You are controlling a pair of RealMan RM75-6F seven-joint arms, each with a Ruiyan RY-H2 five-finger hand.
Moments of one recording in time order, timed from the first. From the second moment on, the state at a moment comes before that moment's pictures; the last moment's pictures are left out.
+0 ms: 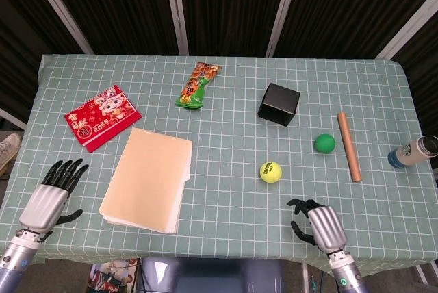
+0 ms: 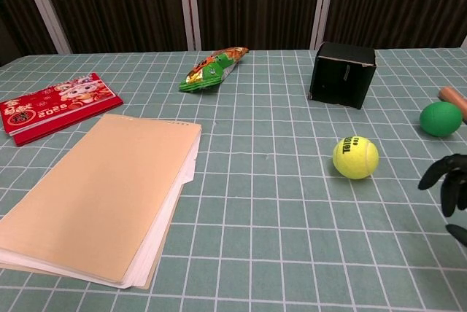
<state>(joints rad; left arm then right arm) -0.18 -1.26 0.05 -1.44 1.66 1.43 0.08 0.16 -1.52 -0.08 -1.50 -1.68 1.42 -0.05</state>
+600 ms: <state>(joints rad) -0.18 -1.27 0.04 -1.43 1.66 1.44 0.08 0.26 -1.59 -0.02 -1.52 -1.57 1.20 -0.07</state>
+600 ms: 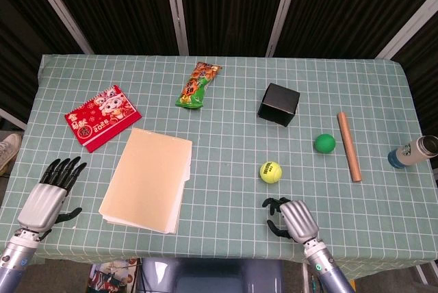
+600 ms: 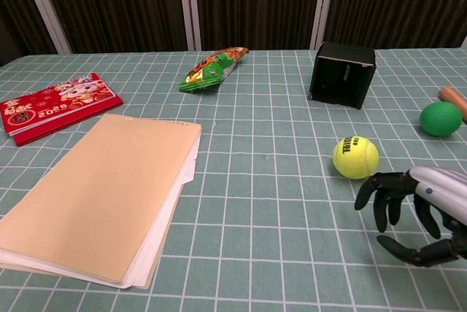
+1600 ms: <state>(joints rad) -0.19 -1.28 0.03 -1.43 1.63 1.41 0.09 0.37 -1.62 0.04 -1.41 -1.47 1.08 0.05</state>
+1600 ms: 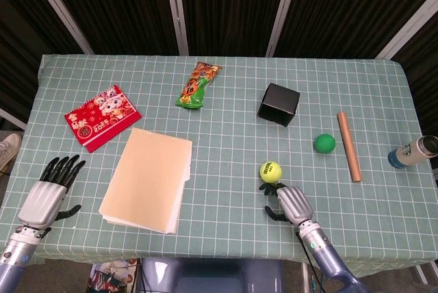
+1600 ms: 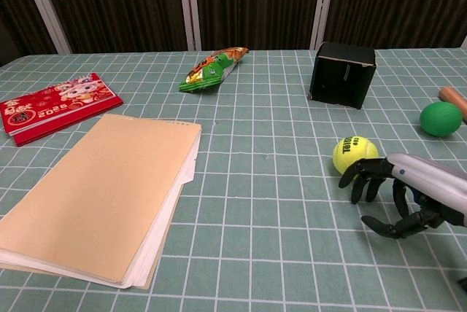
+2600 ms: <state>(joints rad) -0.21 -1.29 0.03 -1.41 1.60 1.38 0.09 0.43 -1.62 0.08 -1.34 -1.46 1.06 0.20</state>
